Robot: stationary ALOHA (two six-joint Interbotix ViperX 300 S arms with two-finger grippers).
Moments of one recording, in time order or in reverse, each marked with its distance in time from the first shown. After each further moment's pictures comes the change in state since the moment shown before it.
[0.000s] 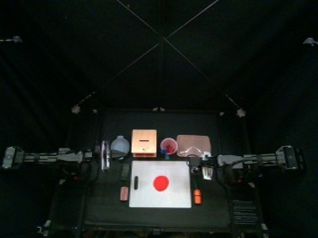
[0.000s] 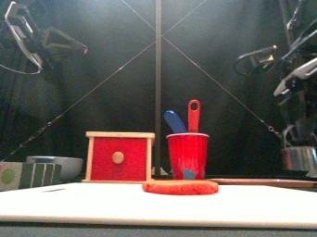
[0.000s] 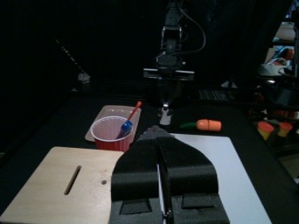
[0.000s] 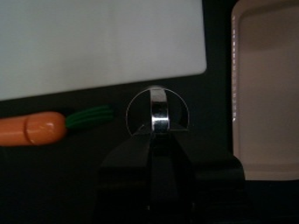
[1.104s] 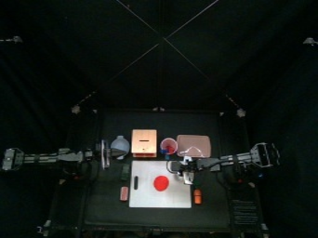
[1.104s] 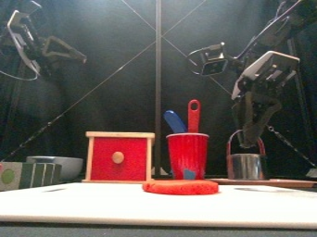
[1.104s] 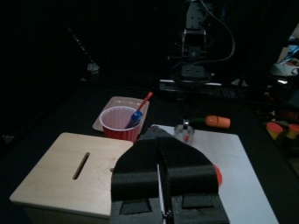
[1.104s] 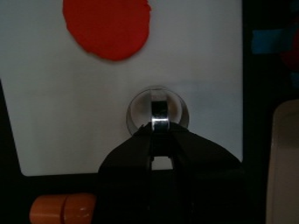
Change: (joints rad) left arm 0.041 0.000 0.028 -0.034 -0.002 -0.002; right arm 0.094 0.417 -0.238 0.049 -0.198 0.006
